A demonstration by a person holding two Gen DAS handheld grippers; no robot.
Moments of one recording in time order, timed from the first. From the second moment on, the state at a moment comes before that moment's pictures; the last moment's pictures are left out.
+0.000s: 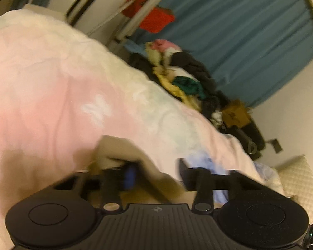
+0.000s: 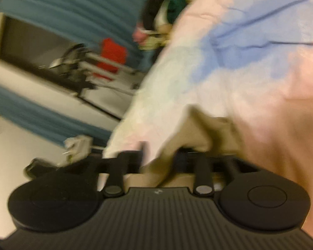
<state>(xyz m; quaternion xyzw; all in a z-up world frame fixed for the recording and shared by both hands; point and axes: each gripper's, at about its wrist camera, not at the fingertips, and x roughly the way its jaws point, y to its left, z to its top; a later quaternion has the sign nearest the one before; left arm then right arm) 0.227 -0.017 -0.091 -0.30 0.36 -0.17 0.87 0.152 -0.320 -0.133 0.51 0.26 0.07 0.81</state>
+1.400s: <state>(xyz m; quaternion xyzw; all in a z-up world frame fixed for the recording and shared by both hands) 0.116 -0.069 -0.102 0.05 0.34 -0.17 0.93 0.119 -0.237 -0.129 0.14 0.31 0.01 0.94</state>
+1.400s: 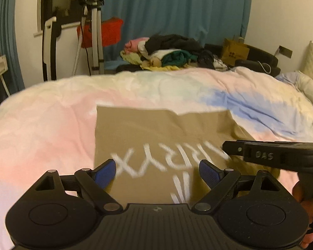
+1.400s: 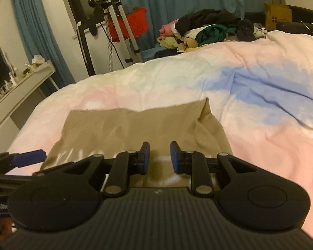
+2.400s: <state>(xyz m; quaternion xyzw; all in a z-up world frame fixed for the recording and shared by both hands) 0.113 0.027 -0.166 -0.45 0.41 -0.11 0.78 0.072 -0.266 -0.210 0.64 0.36 0.15 0.66</state>
